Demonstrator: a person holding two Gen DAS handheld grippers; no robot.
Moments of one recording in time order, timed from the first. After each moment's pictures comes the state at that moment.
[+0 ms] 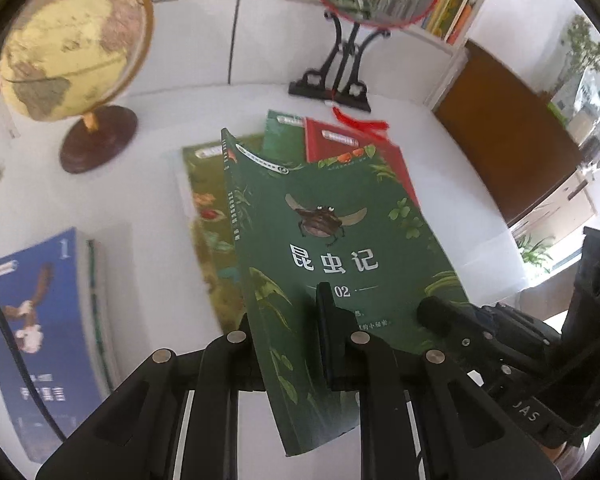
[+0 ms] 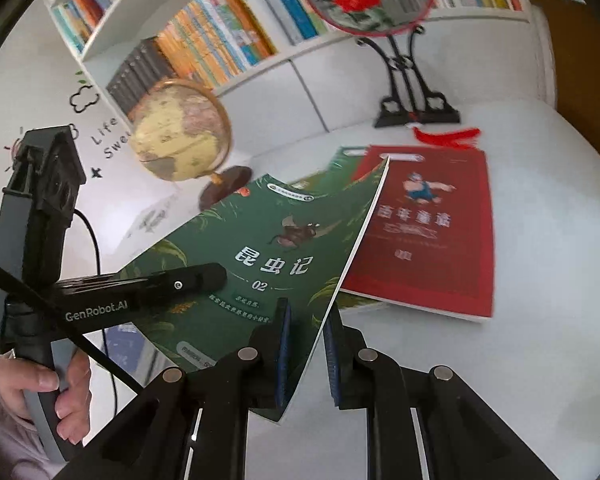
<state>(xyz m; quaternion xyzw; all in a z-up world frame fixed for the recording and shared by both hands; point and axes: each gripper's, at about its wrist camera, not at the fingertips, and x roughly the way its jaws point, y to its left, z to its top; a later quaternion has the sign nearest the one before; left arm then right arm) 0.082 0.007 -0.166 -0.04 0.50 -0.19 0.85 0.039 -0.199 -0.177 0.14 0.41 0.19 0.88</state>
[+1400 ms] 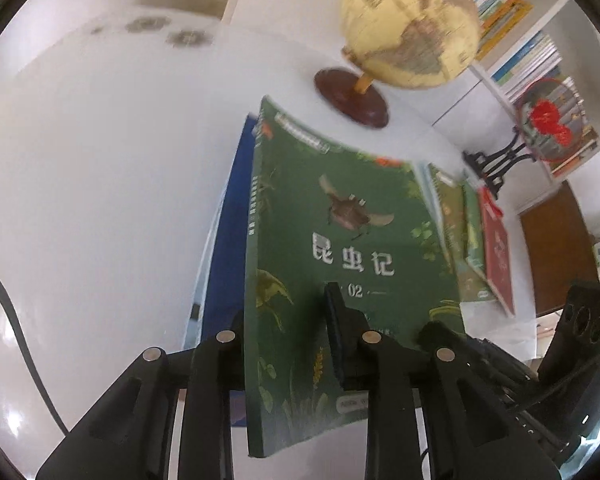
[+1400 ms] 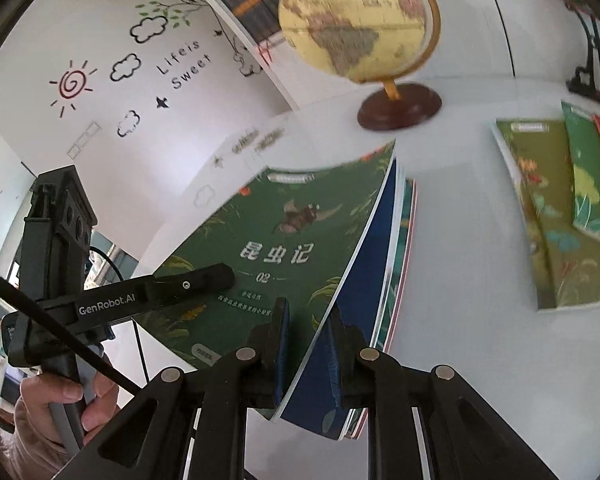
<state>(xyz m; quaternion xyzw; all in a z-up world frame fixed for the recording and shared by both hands) 0.028 0.276 -0.216 -0.23 0.52 -0.03 0.82 0.041 0.047 -0.204 0.11 0.48 0.32 0.81</state>
